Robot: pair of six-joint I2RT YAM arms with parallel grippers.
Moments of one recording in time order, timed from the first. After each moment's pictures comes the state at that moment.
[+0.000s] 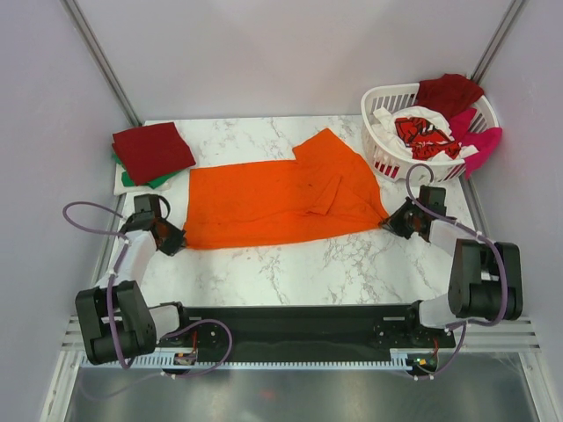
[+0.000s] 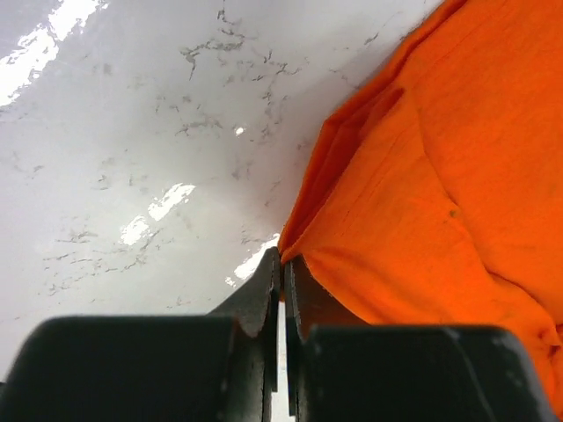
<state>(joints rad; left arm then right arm) 0.19 1.20 0.64 -0.56 0.01 -0.77 -0.13 1.47 0.62 -0.08 -0.30 0.67</state>
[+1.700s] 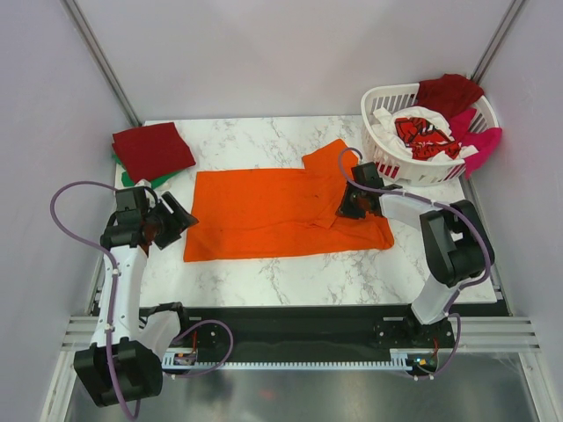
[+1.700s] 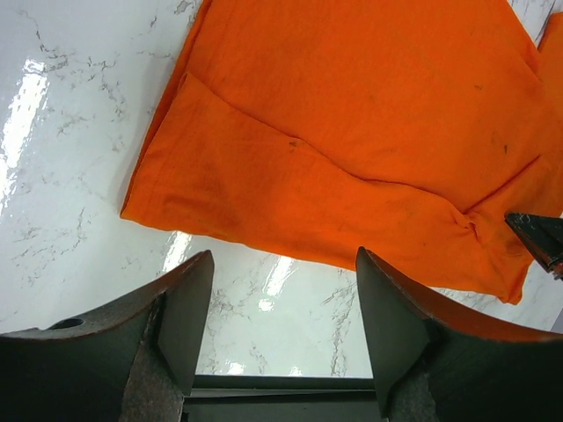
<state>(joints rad) 0.19 0.94 0.83 -0.77 0.25 -0.51 0.34 1.73 0.98 -0.21 -0.08 0.64</state>
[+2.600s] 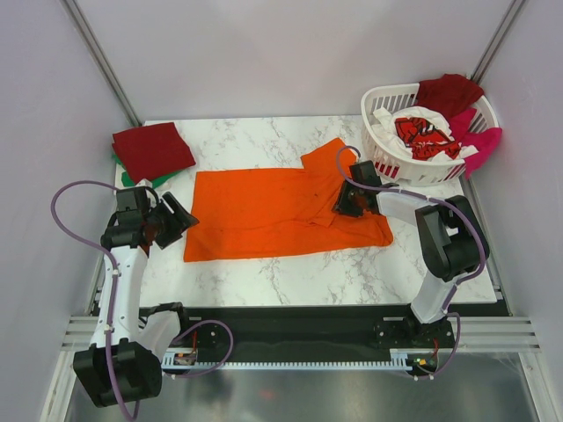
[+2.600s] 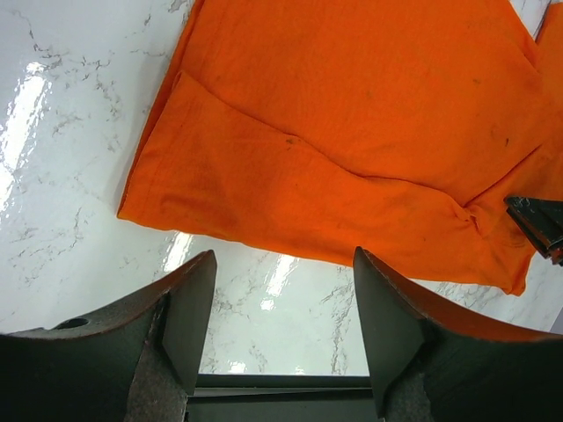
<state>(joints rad) 0.18 0.93 0.83 -0.77 0.25 -0.51 0.34 1.78 1.01 -0.16 -0.06 0.64</state>
